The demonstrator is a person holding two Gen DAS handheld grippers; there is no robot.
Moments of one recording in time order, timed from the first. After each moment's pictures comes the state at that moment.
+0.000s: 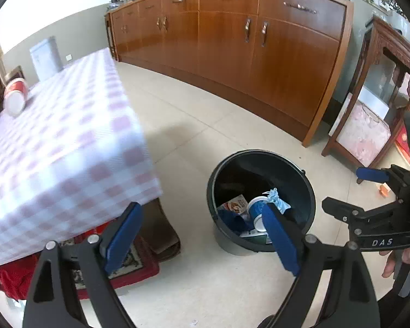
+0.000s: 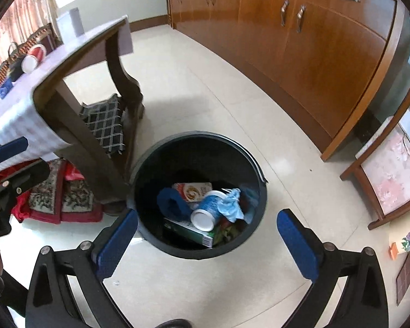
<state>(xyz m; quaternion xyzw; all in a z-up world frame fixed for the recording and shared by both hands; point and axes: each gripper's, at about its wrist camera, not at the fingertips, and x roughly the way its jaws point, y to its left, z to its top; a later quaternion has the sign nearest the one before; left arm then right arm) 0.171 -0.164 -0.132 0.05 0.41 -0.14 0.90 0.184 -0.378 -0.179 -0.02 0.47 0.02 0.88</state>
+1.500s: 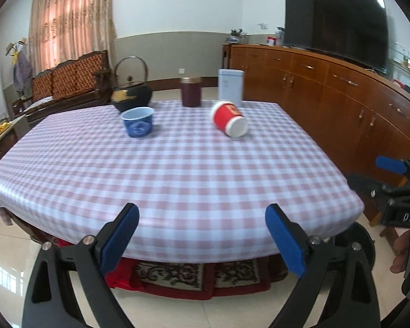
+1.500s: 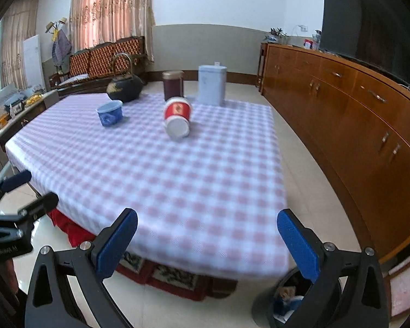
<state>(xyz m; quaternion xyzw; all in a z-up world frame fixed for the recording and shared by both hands) 0.125 0.115 -0.054 -0.05 0.31 0.10 0.94 0.220 -0.082 -0.043 -0.10 0.32 0.21 0.92</state>
